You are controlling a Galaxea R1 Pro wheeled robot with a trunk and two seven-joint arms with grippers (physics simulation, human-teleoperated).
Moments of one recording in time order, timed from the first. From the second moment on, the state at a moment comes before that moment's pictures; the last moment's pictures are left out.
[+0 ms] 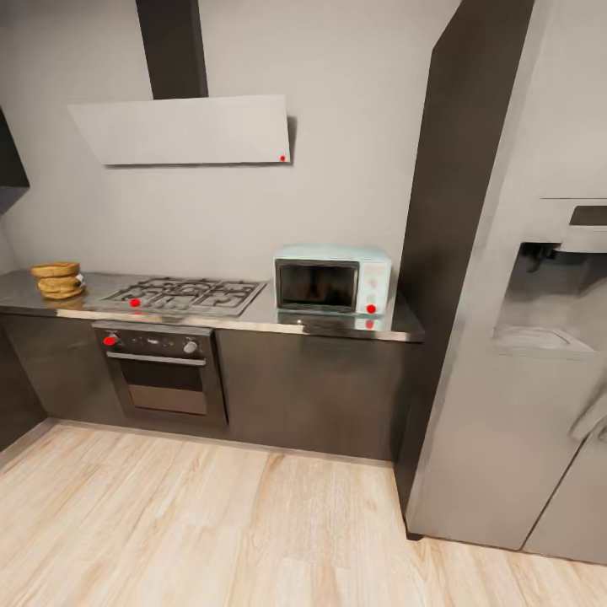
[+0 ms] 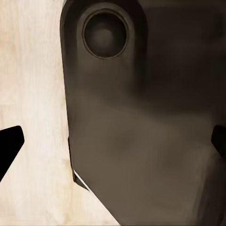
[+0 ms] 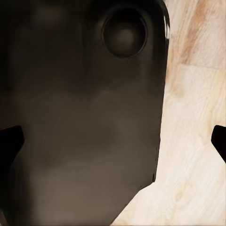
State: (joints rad) left arm 0.00 0.00 0.00 0.00 0.00 0.00 0.00; right arm 0.00 0.00 0.00 0.00 0.00 0.00 0.00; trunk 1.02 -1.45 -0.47
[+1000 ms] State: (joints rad) left arm 0.00 -0.01 0.02 -0.03 0.03 -0.04 0.01; right arm 0.00 -0.01 0.00 0.00 0.00 -0.03 0.00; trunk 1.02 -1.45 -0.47
